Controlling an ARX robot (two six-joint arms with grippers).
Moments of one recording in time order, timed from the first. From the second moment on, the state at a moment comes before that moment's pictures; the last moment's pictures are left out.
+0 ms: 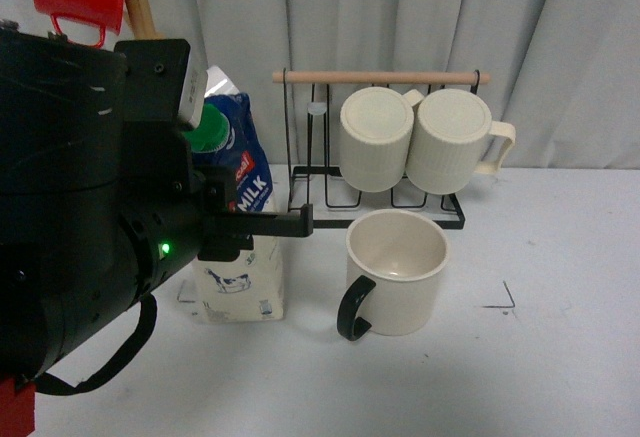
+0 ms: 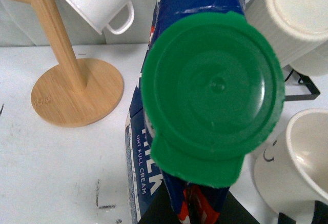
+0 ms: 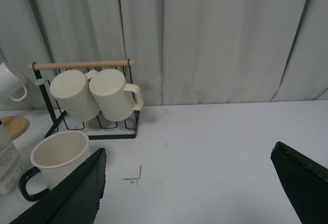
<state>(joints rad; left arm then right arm) -0.47 1.80 0.63 0.82 -0.32 -0.17 -0.01 0.00 0.01 0.00 0.00 0.01</state>
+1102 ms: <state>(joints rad) -0.28 1.12 0.09 1.00 -0.28 -0.02 -0.01 0.00 0.01 0.00 0.00 0.01</state>
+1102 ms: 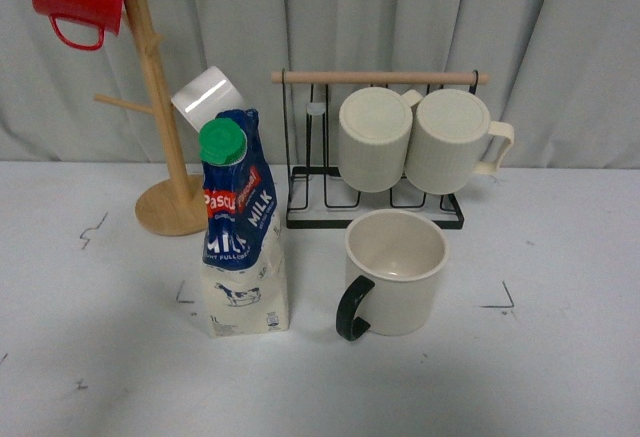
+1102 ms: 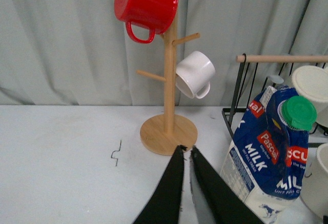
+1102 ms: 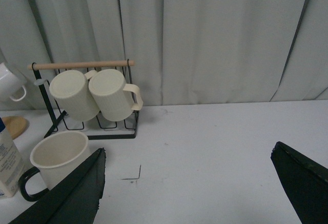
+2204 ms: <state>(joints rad) 0.00 0.30 0.01 0.30 0.00 -0.01 -0.01 0.00 0.01 0.00 0.00 0.01</state>
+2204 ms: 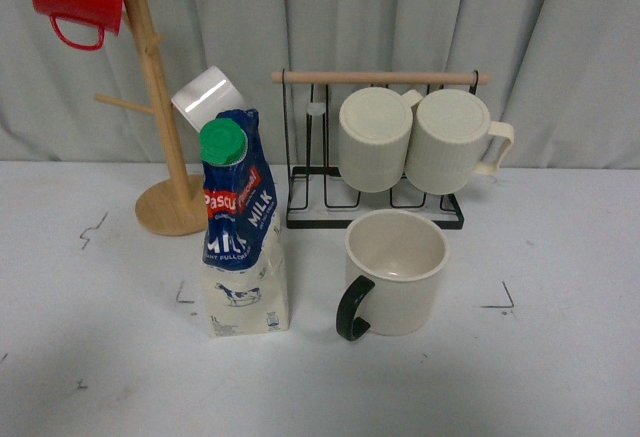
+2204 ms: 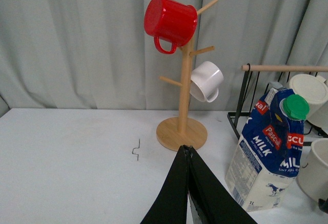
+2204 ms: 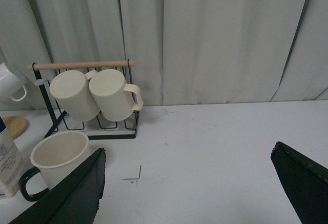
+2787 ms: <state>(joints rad) 0.00 0.18 0.01 0.18 0.00 -0.01 -0.01 0.00 0.01 0.00 0.00 0.01</state>
